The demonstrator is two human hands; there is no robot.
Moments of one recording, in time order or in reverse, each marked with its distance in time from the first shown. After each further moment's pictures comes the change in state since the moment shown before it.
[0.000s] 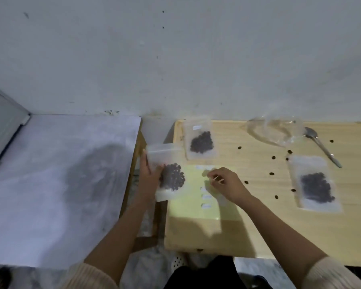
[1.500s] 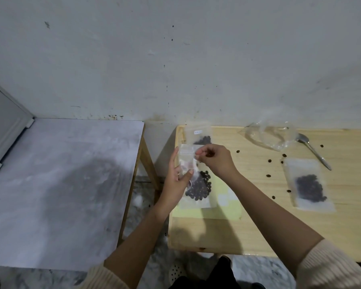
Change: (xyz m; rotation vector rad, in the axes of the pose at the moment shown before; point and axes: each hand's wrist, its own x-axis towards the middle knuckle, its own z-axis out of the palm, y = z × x) left_hand -0.037 0.024 0.037 -0.127 -0.236 0.105; right_hand 0.018 -0.100 -0.016 0.332 0.236 0.027
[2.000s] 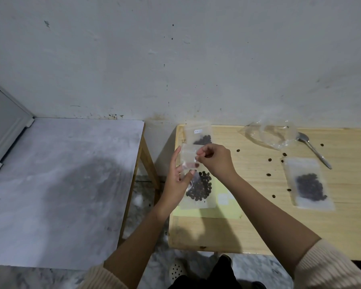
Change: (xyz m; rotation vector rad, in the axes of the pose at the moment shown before) left_hand -0.008 0.013 0.003 0.039 -0.019 -0.001; right_hand -0.006 -0.004 0.006 -0.097 0.079 0.017
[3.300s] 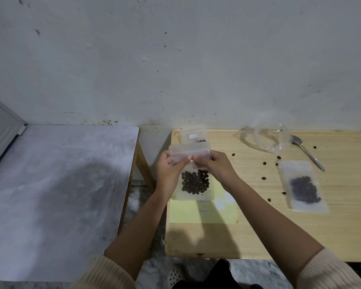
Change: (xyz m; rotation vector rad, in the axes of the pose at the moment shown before) left_hand 0.045 0.015 0.004 -0.241 0.254 -0.109; right_hand -0.001 0.003 -0.015 0.407 -0.154 0.164
